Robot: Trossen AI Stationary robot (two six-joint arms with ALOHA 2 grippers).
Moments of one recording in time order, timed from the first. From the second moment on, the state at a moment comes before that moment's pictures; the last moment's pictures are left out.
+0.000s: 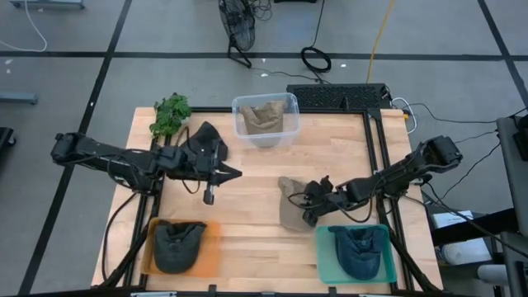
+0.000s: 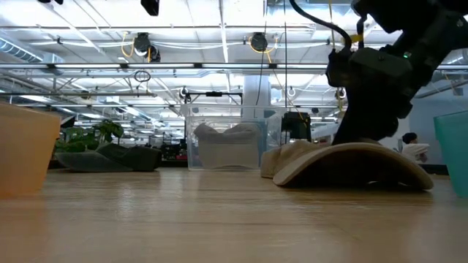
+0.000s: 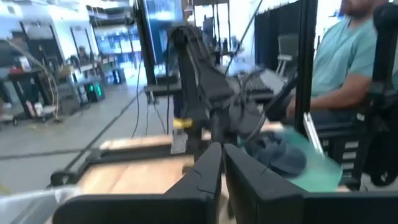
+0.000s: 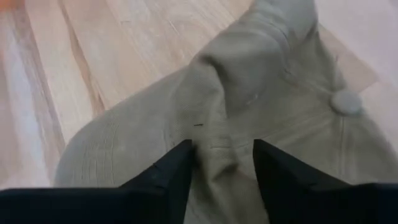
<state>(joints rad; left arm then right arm) -0.14 1.02 0.65 0.40 -0.07 0.10 0.34 1.46 0.63 -0.13 0.31 0.86</state>
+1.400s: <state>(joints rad) -0.14 0.99 0.65 0.33 -0.12 0.16 0.25 1.45 0.60 1.09 0.68 -0.55</state>
